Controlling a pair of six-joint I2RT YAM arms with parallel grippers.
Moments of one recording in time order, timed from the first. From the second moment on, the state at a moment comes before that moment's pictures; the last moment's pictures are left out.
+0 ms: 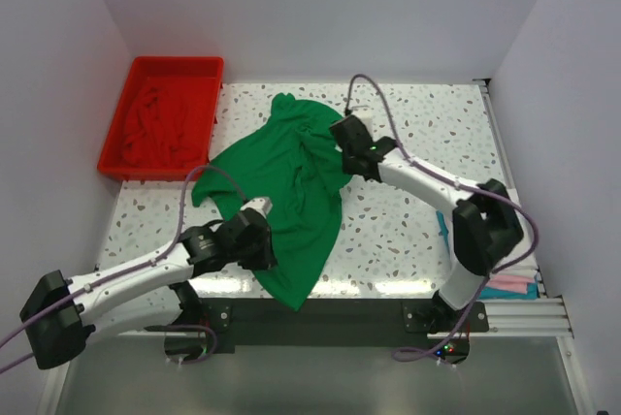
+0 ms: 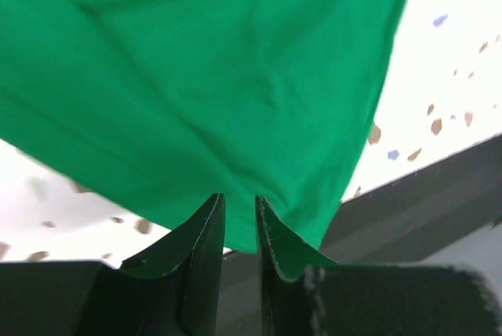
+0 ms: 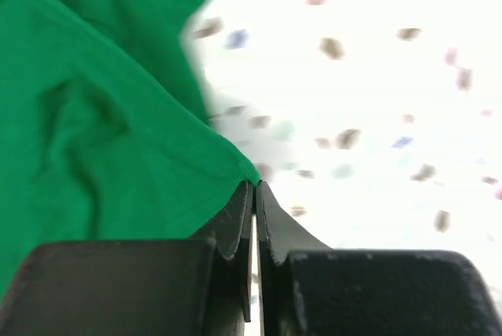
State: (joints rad) left arm -0.86 0.91 0.51 -0.56 -0.05 -0.84; right arm 0.71 1.78 1.36 -0.53 0.49 0.47
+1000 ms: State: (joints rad) left arm -1.46 1.43 0.83 -0.67 -0.27 -0.87; right arm 0.45 1.46 1.08 -0.52 0.41 0.50
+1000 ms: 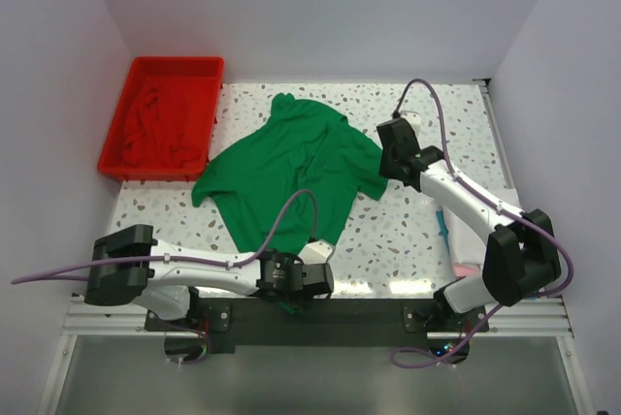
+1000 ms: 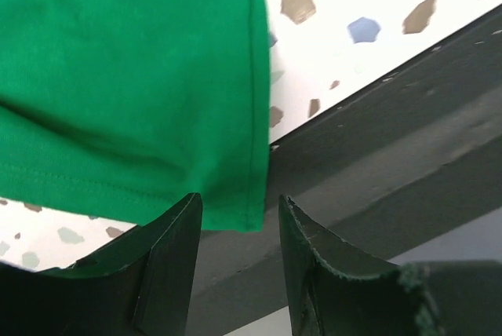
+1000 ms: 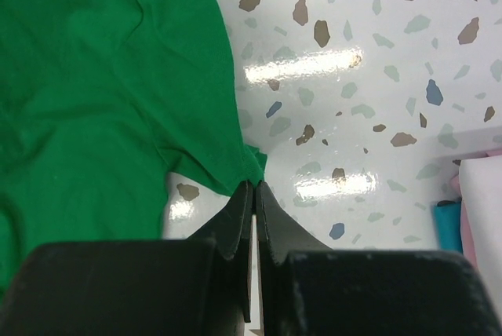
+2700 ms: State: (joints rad) left arm -1.15 1.05 1.43 -1.09 -0.75 -0.89; right arm 0.02 1.14 1.36 -0.65 0.01 0.65
